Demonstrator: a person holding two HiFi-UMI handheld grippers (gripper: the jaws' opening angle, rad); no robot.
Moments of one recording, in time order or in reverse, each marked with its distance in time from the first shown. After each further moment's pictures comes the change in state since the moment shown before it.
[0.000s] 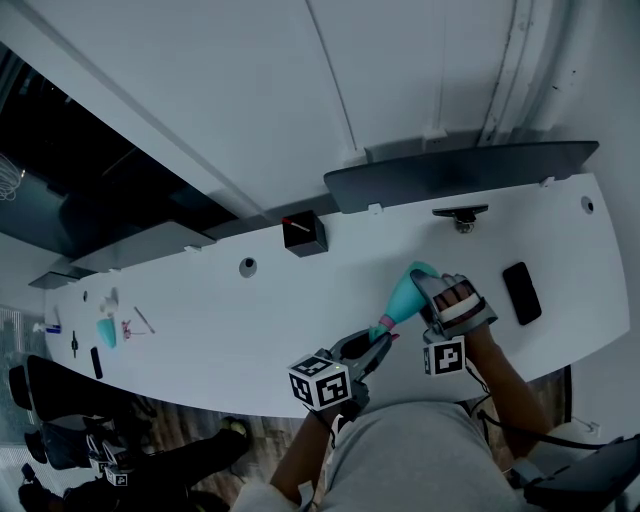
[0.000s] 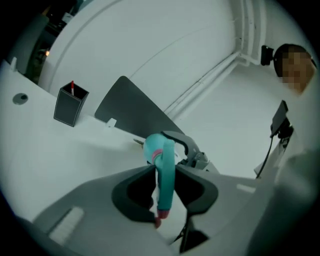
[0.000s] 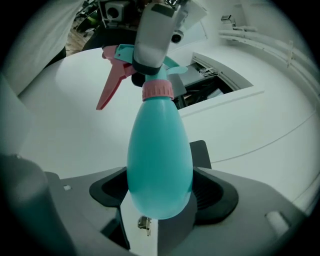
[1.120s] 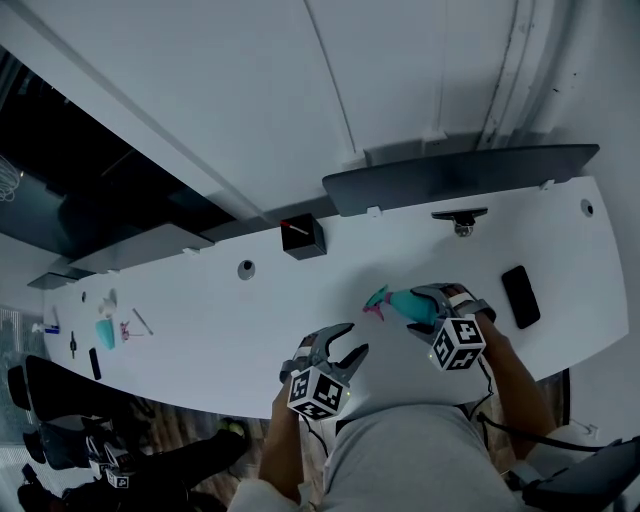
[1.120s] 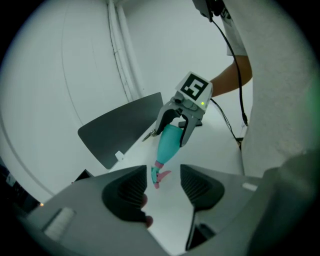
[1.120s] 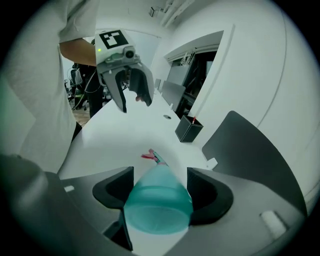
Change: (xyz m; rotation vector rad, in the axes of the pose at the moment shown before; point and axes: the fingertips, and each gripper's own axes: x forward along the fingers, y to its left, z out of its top) left arm -0.022 0.041 -0.014 1.109 0.324 0.236; right arm -0.011 0.050 0.012 0.507 -0.214 0.541
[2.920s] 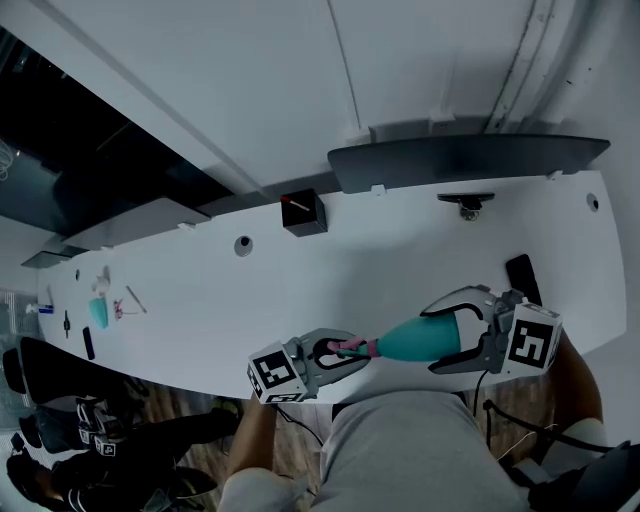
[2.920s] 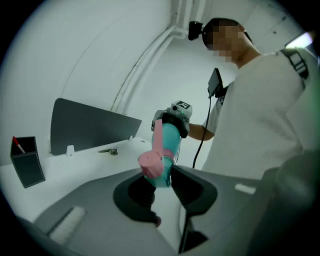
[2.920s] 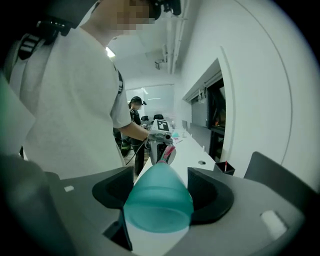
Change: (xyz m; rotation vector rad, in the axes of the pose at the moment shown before) left arm -0.063 -0.030 0.053 -0.434 -0.412 -0.560; right arm -0.160 0.013 0.111 0.080 -0.481 0.468
